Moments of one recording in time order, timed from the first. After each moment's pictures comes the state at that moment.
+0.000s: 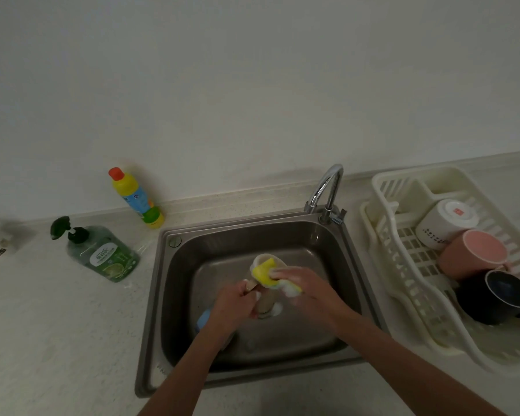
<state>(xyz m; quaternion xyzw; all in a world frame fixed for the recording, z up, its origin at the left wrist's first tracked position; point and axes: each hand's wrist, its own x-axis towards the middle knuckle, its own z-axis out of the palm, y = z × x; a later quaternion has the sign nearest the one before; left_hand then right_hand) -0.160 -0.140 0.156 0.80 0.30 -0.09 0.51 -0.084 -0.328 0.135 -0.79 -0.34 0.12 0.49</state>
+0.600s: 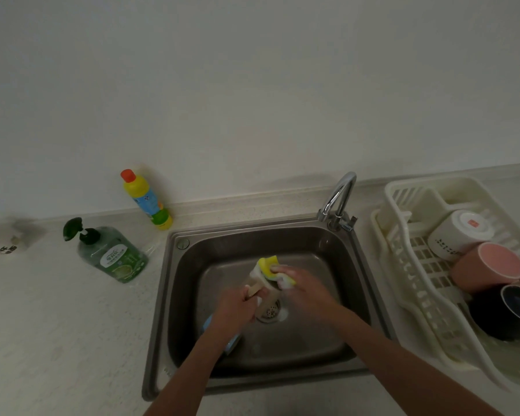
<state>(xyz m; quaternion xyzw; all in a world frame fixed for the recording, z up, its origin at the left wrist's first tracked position) -0.155 -0.122 0.147 0.84 0.30 -0.12 0.44 -0.059 -0.285 0.127 -0.84 -0.30 0.22 0.40</state>
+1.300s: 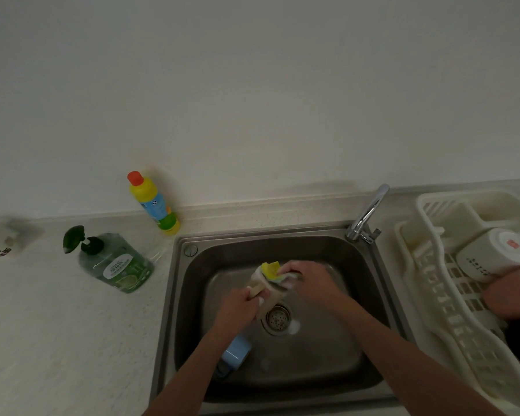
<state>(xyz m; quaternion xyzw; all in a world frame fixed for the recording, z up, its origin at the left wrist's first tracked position) -0.124 -0.070 0.117 0.81 0.32 -0.13 0.47 -0.006 -0.228 0.112 -0.87 -0.27 0.23 0.33</state>
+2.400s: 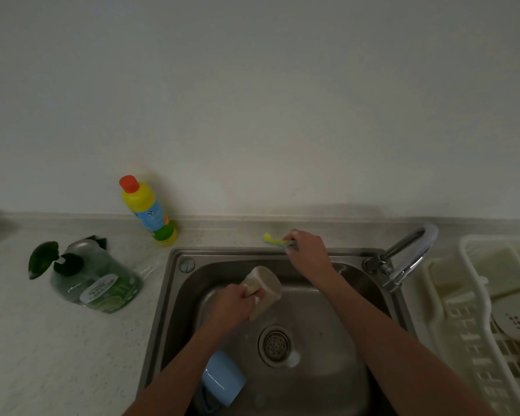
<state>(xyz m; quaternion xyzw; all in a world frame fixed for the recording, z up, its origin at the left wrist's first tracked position) -0.056 -0.005 0.068 0.81 0.33 -0.14 0.47 0.116 -0.137 0.080 -0.92 -0.26 0.10 0.26</state>
